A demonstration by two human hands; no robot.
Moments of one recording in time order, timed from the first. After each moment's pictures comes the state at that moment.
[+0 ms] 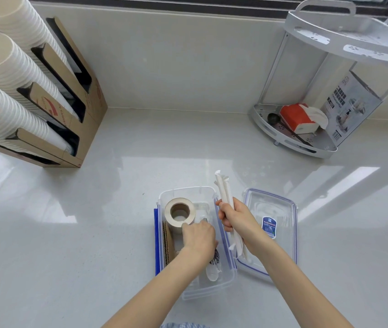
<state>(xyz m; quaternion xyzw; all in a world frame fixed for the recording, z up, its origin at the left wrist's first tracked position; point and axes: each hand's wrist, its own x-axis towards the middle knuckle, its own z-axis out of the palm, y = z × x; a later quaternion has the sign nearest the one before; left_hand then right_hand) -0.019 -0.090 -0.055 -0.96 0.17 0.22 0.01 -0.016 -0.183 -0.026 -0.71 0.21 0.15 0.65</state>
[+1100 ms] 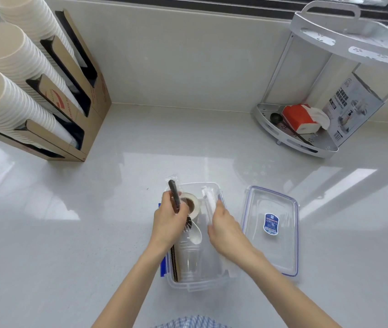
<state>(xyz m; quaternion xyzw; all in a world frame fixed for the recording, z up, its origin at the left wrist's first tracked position) -0.015 -0.021 -0.032 -0.80 -0.09 0.07 -0.59 -0.039 -0.143 -0.029 -0.94 0.08 0.19 0.26</state>
